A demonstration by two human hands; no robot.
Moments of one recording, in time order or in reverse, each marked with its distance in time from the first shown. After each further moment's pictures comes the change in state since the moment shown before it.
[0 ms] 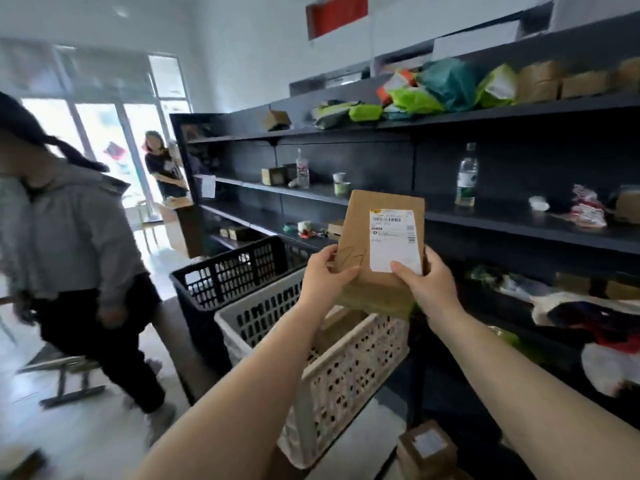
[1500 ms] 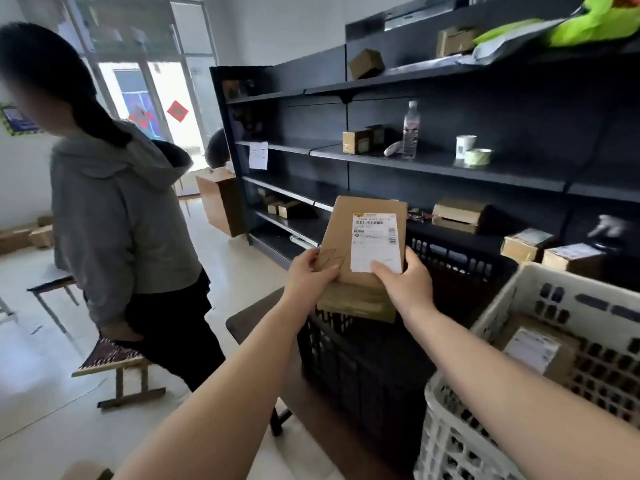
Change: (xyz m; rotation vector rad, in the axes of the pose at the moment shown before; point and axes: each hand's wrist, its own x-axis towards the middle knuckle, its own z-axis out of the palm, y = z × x) left_hand 0.280 -0.282 -0.394 -0.009 0.056 -0.150; right_hand 0.112 0.048 0.561 -0.020 -0.069 0.058
